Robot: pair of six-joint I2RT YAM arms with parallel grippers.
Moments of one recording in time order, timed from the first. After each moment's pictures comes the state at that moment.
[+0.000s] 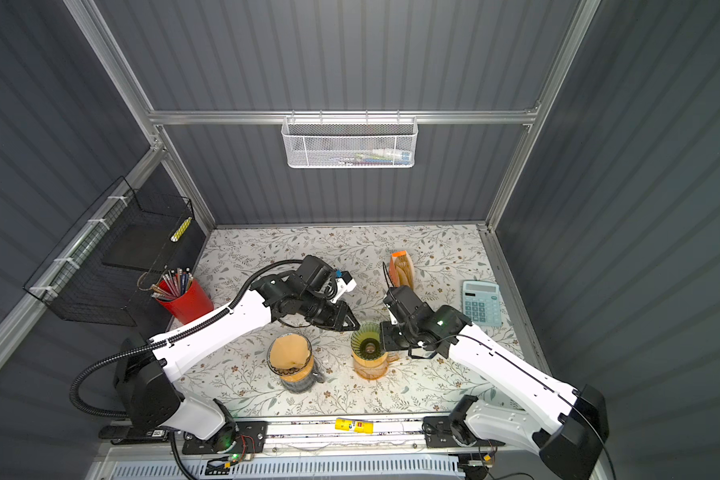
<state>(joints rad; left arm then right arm) -0.83 1.54 1.32 -0.77 0.55 -0.50 0.76 1.11 0.96 -0.89 -0.09 0.63</state>
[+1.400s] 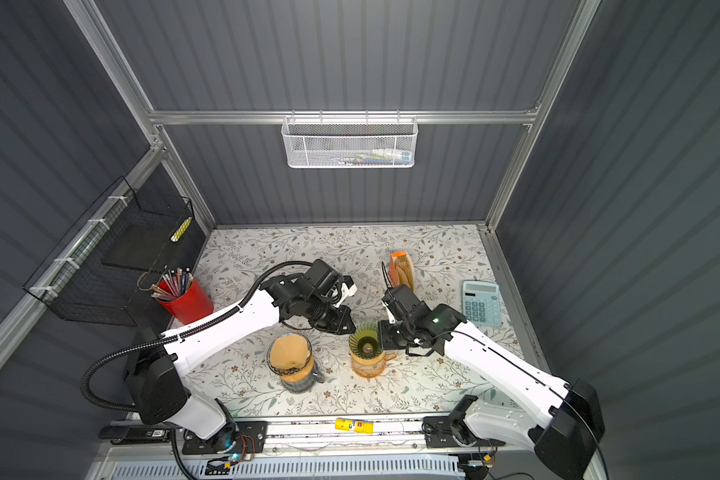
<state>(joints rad) -0.86 1.58 1.34 -0.83 0.42 -0.47 0.74 1.14 0.94 -0.84 -0.13 0.63</state>
